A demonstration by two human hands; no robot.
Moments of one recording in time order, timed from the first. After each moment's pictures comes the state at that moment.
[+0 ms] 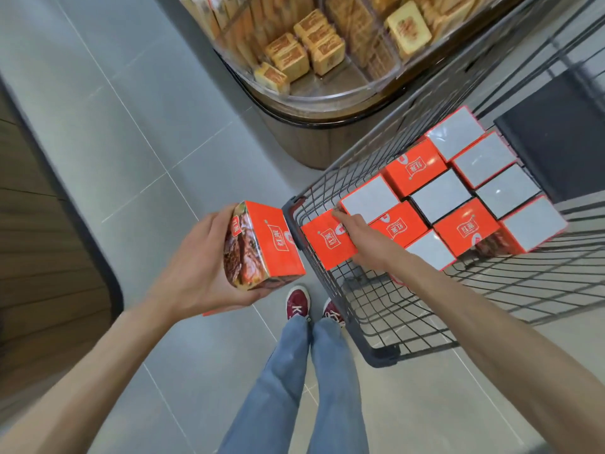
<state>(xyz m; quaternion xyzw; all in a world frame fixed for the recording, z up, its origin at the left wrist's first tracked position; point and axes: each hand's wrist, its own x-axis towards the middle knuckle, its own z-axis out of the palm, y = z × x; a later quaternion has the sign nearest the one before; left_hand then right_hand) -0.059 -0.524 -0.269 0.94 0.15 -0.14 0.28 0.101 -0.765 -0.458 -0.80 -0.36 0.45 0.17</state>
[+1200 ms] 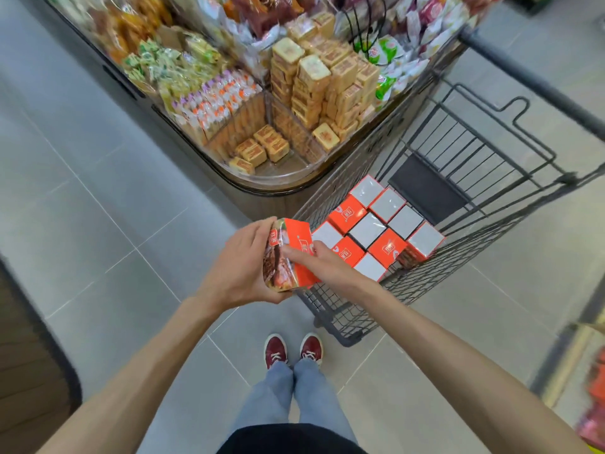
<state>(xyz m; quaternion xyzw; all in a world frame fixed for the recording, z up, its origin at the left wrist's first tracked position) -0.044 -0.553 -0.185 0.97 -0.06 -0.03 0.24 0.021 -0.737 -0.170 -0.68 -0.02 0.47 0.56</state>
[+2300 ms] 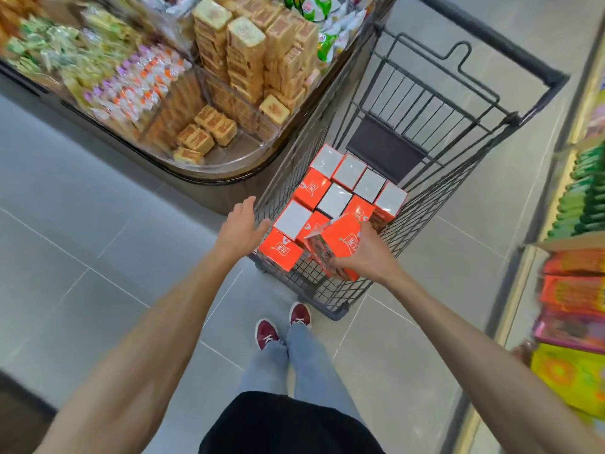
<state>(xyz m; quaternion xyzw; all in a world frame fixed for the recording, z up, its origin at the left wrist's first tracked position) 0.050 -0.570 -0.277 0.93 0.09 -0.22 0.29 0.022 -0.840 -0.218 -0.90 0.07 0.28 0.33</state>
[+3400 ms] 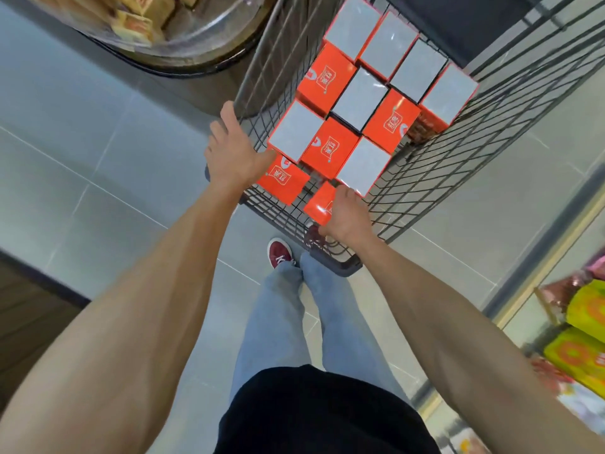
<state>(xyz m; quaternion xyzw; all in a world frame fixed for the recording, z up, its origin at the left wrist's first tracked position) 0.074 -0.615 -0.364 0.92 0.23 -0.20 0.25 0.005 -0.819 -0.436 -0.91 0.01 0.39 0.12</state>
